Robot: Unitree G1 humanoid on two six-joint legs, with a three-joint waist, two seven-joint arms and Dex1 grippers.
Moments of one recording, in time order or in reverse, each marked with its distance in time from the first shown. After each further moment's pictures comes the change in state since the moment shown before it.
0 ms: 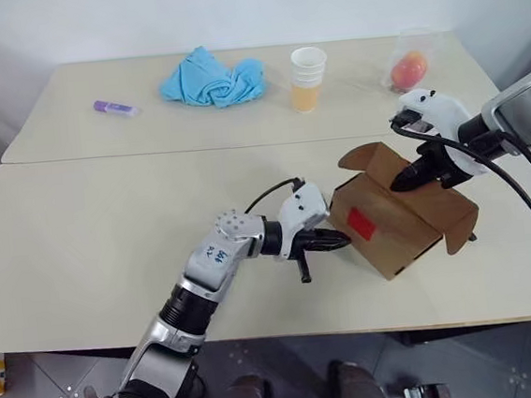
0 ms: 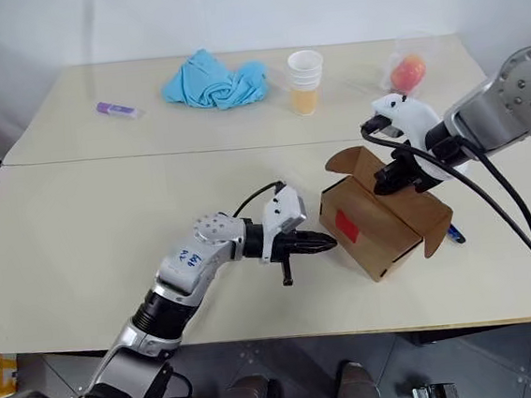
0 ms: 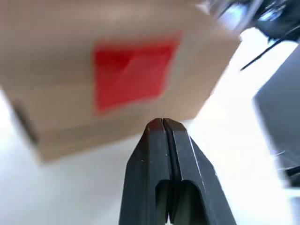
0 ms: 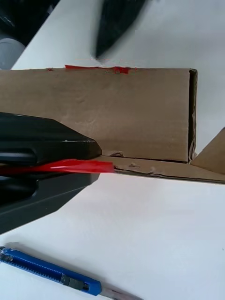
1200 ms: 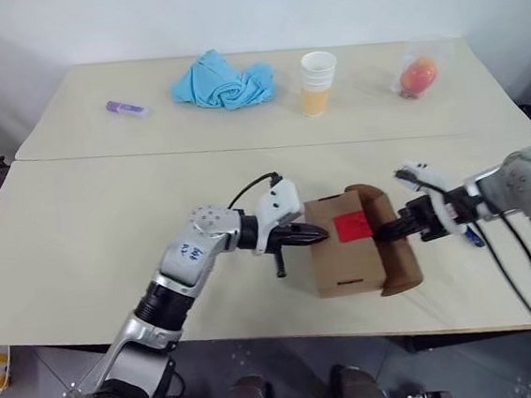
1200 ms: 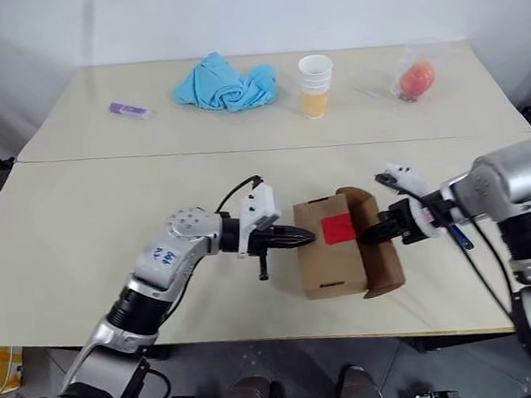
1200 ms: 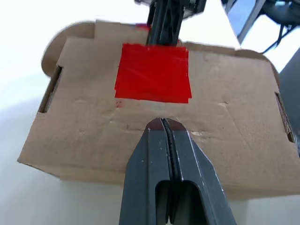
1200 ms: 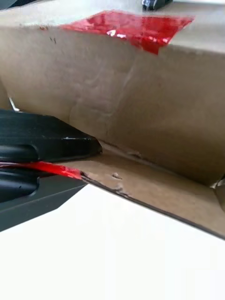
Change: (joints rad) left arm 0.022 0.104 -0.033 0.115 0.039 -0.197 -0.013; right arm 0.480 0.171 -0.367 0.037 -0.582 0.012 0.588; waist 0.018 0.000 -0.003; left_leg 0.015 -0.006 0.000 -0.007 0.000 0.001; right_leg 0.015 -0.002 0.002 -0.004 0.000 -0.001
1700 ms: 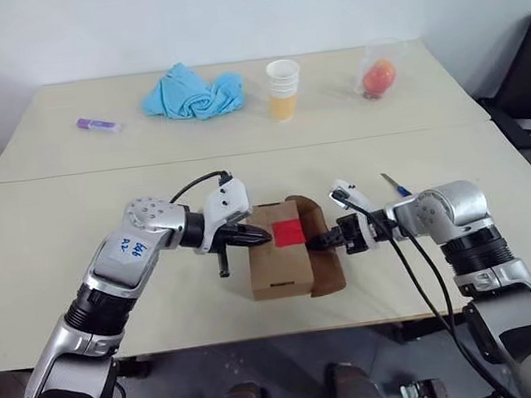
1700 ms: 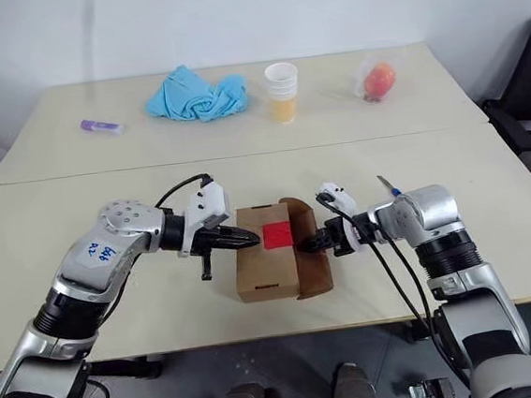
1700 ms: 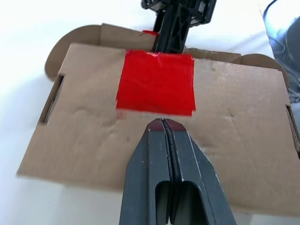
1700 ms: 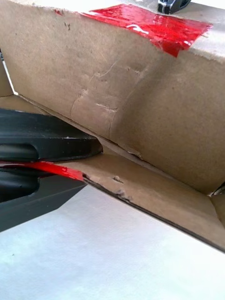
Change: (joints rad) left arm 0.043 0.355 0.090 -0.183 -0.030 0.183 -0.105; right arm 0.099 0.434 -0.061 0.098 -0.080 -0.238 -0.057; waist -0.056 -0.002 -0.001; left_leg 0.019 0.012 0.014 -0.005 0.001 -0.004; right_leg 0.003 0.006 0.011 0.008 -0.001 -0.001
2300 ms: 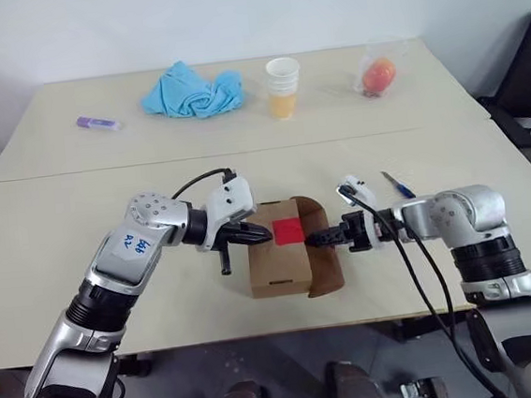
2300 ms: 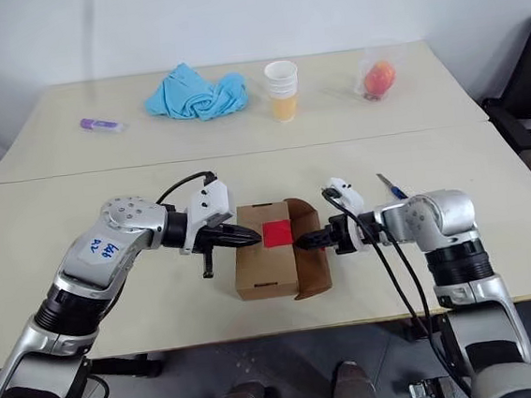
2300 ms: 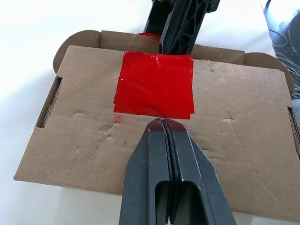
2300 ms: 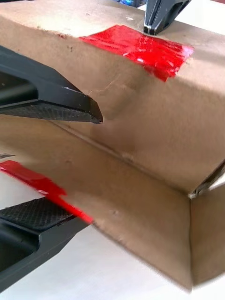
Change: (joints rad) left arm -0.042 0.005 -0.039 0.003 0.022 0.013 -0.005; right arm 0.023 0.025 -0.046 -0.064 0.064 0.000 -0.095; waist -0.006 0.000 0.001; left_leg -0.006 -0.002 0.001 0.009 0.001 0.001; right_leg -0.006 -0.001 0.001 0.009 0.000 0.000
